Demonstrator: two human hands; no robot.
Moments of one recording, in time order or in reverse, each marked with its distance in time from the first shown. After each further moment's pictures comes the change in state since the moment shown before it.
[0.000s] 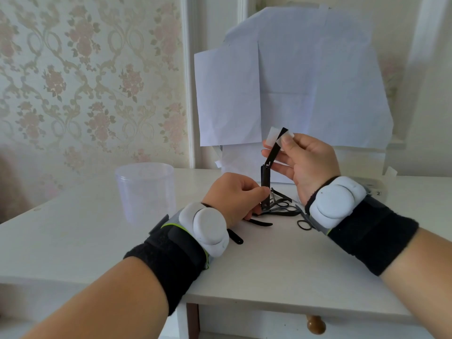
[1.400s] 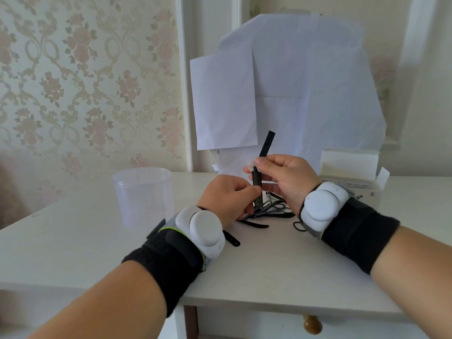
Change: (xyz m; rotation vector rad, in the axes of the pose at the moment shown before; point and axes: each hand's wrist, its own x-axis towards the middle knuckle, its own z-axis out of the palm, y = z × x) left_hand 0.004 -0.004 0.000 -0.030 0.065 -0.002; right_hand 0.001 0.020 -0.005 -0.187 -0.218 0.110
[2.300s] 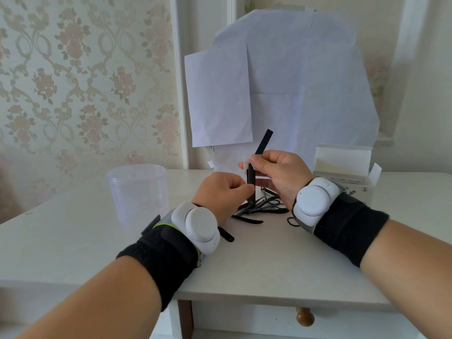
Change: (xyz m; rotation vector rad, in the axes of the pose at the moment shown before) left_hand 0.002 -0.003 0.001 0.150 0.058 0.056; right_hand 0.001 0.001 -0.001 -0.043 -0.020 -0.015
